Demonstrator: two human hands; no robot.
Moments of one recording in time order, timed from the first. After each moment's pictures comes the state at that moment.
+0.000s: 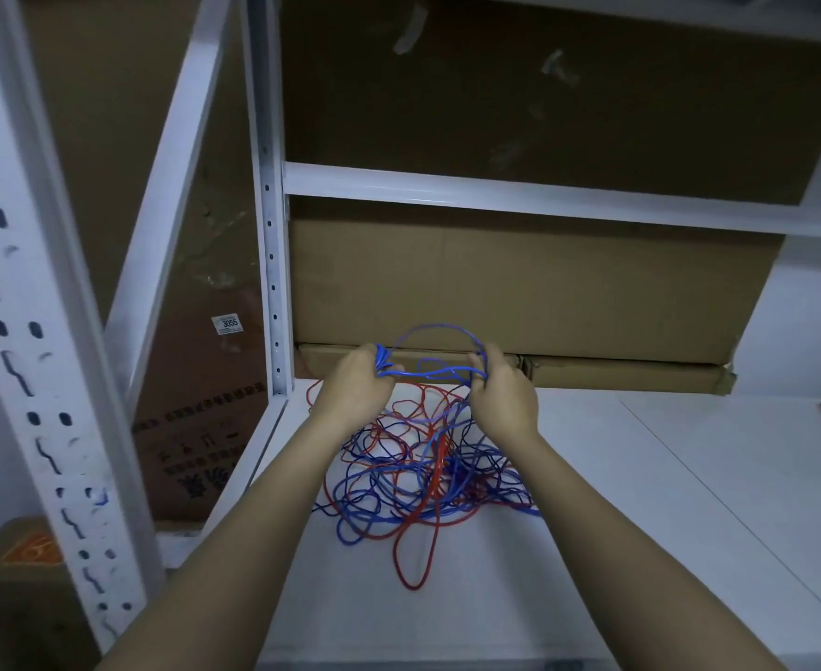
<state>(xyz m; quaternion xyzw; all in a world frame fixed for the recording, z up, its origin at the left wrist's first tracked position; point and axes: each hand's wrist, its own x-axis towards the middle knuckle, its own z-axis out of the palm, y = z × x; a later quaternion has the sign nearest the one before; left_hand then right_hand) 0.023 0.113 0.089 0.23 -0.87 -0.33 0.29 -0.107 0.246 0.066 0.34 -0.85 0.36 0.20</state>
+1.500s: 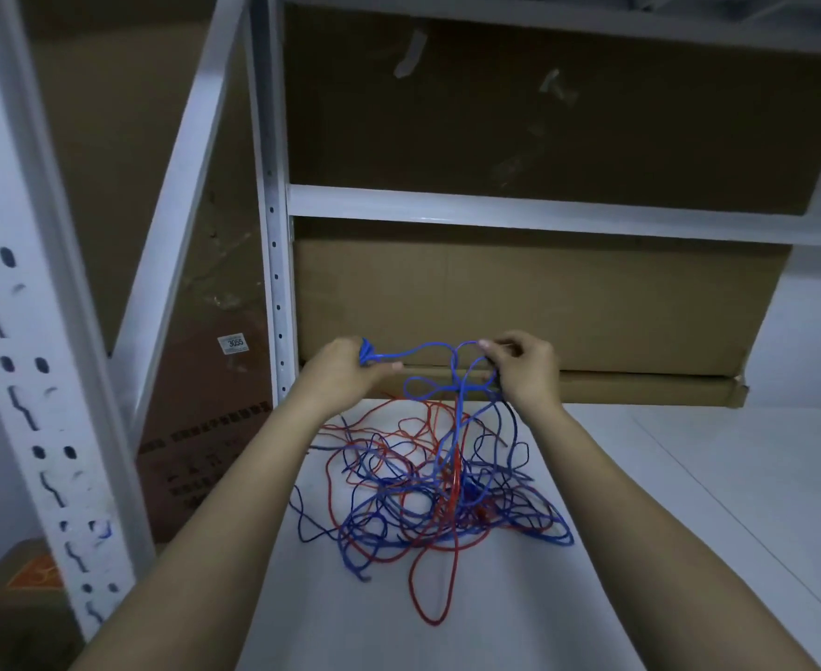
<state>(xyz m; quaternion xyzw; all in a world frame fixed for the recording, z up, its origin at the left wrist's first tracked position) 0.035 0.089 0.128 0.23 -0.90 -0.27 0.26 -0.144 0.237 0.104 0.30 -0.73 0.61 0.08</state>
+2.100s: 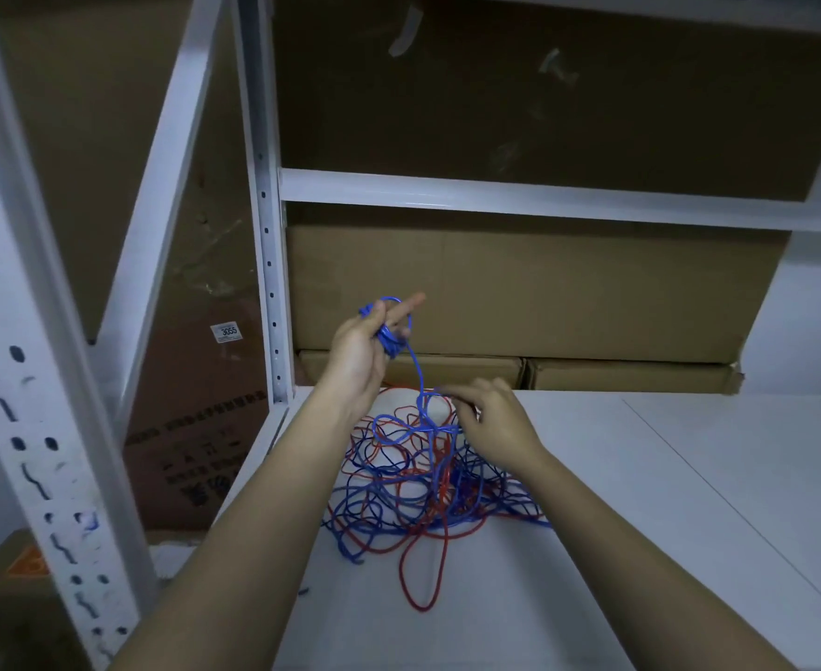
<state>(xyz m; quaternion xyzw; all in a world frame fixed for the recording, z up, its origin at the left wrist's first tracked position) 0.005 0.122 0.130 0.03 -0.49 -0.80 0.34 -0.118 0.250 0.047 0.50 -0.79 0.33 0.13</state>
